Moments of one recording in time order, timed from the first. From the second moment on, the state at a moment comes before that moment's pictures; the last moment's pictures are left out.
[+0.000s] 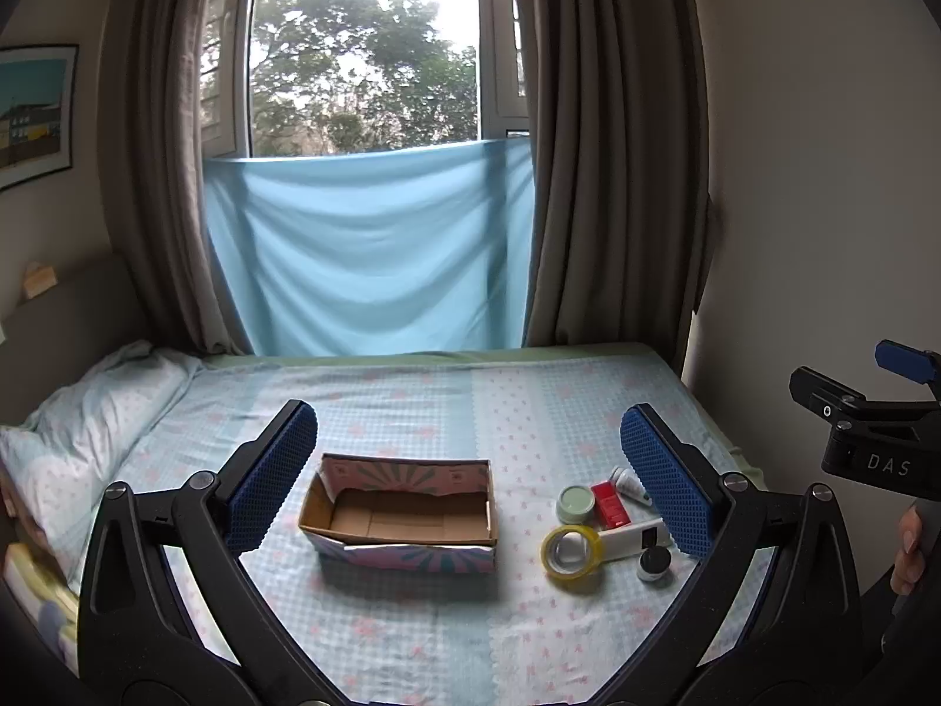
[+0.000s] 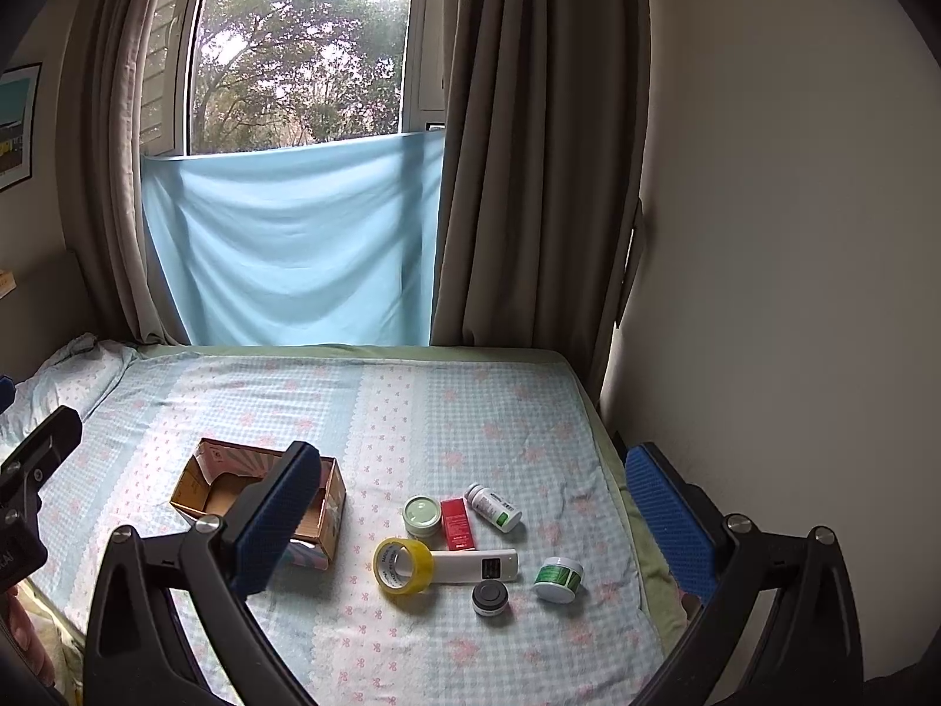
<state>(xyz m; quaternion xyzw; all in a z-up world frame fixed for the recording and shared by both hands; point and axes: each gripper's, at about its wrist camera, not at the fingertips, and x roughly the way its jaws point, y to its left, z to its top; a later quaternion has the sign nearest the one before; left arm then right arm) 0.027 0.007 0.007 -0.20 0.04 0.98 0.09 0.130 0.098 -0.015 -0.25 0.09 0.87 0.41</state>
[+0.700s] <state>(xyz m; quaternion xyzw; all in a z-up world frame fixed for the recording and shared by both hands) 0.032 0.010 0.006 -0.19 0.05 0.97 0.14 0.133 0.096 -0.013 -0.25 0.09 0.87 0.41</state>
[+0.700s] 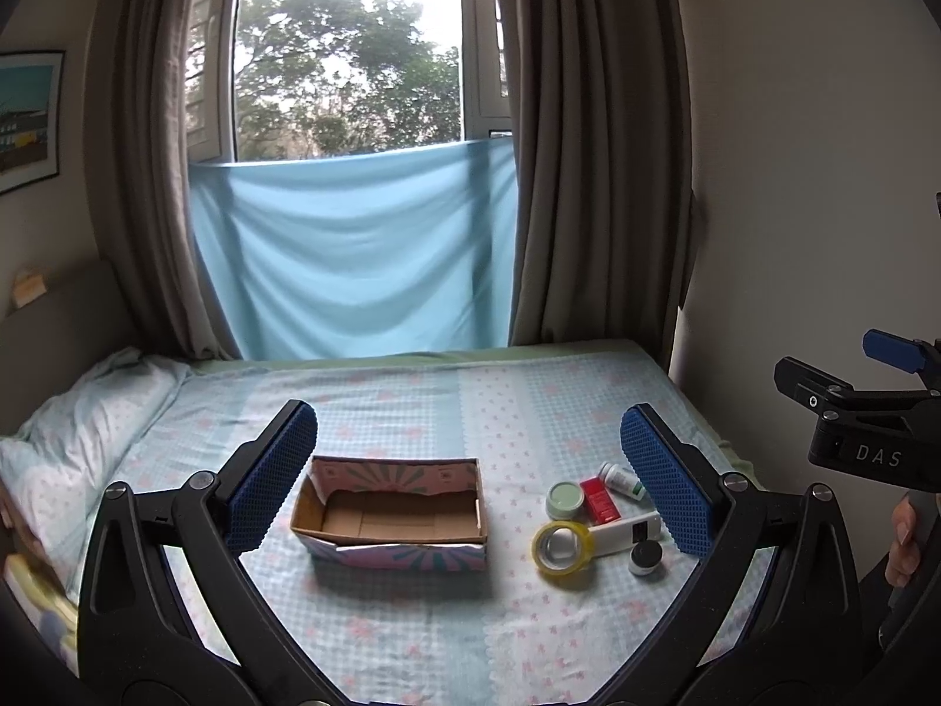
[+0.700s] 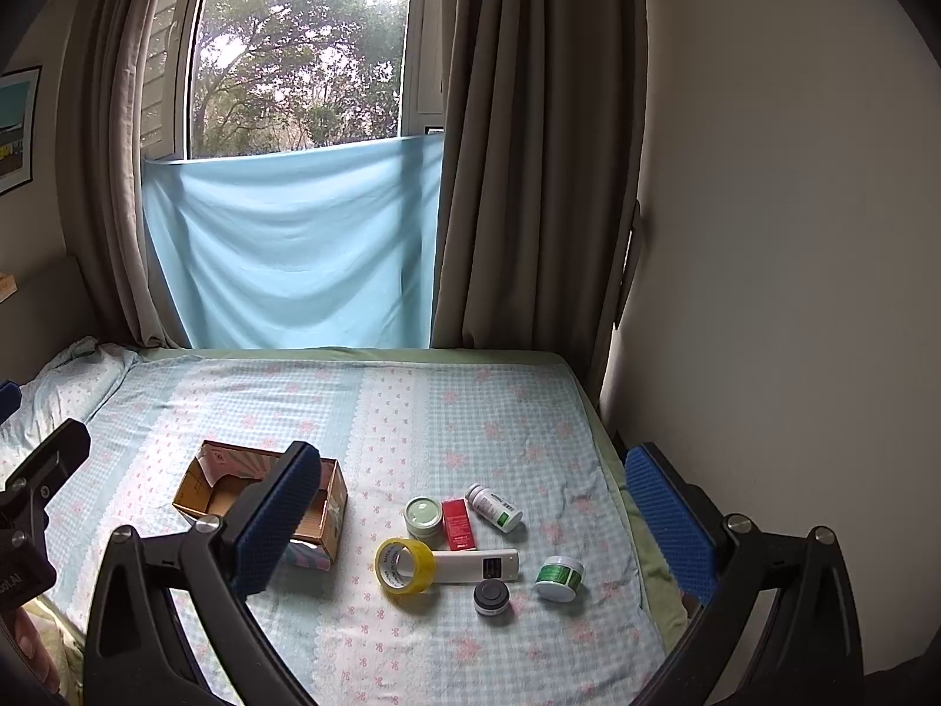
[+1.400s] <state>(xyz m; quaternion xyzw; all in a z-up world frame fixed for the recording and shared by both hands) 0.031 0.014 0.003 -0.19 0.06 0.96 0.18 0.128 0.092 -0.012 -0.25 0.09 0.87 0.41</state>
